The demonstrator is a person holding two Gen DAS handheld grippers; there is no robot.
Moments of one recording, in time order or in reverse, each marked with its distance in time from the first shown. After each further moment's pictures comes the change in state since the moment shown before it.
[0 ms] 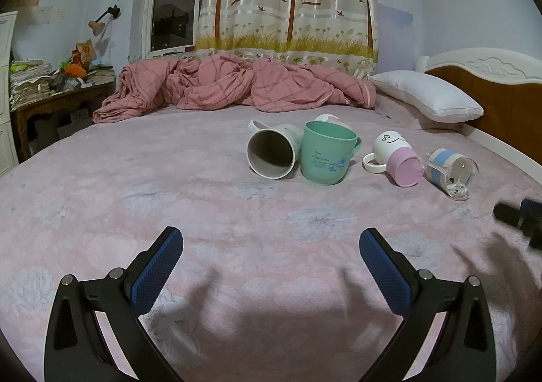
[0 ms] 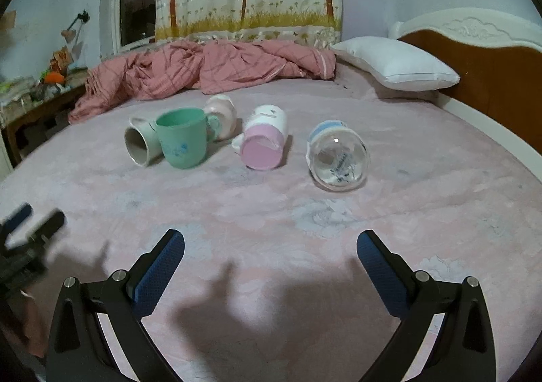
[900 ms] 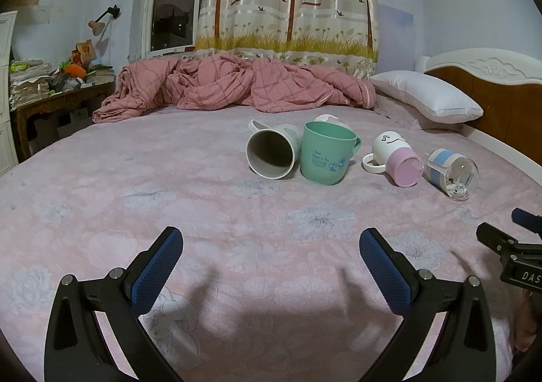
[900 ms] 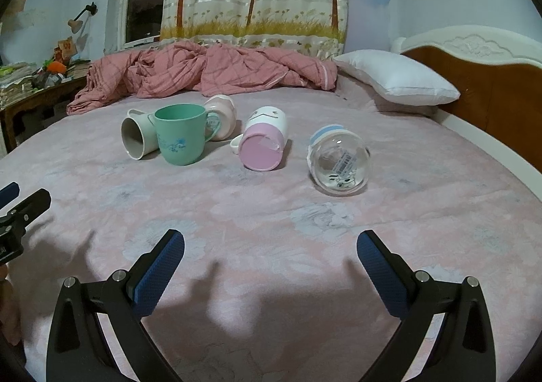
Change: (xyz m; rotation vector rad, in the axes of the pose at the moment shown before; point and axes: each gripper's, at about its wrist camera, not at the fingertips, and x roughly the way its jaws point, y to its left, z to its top) left arm -0.001 0.001 -0.002 -0.014 -0.003 -0.007; right arm 0.013 0.007 -0.019 -0.073 -0.044 -0.035
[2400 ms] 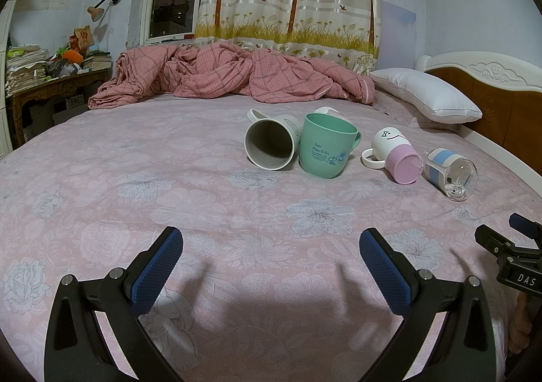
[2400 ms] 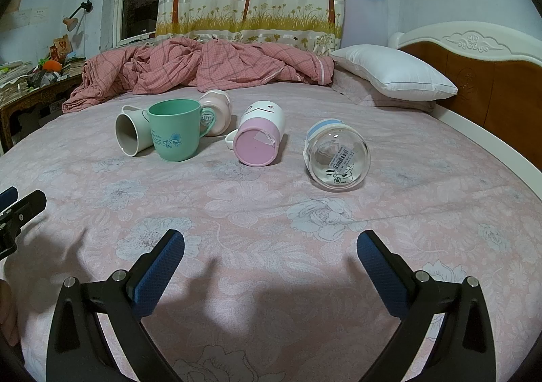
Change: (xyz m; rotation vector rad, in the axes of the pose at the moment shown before) left arm 0.011 0.001 0.000 -0.027 0.038 -0.021; right arm 0.008 0.000 -0.003 0.003 0.011 -0.026
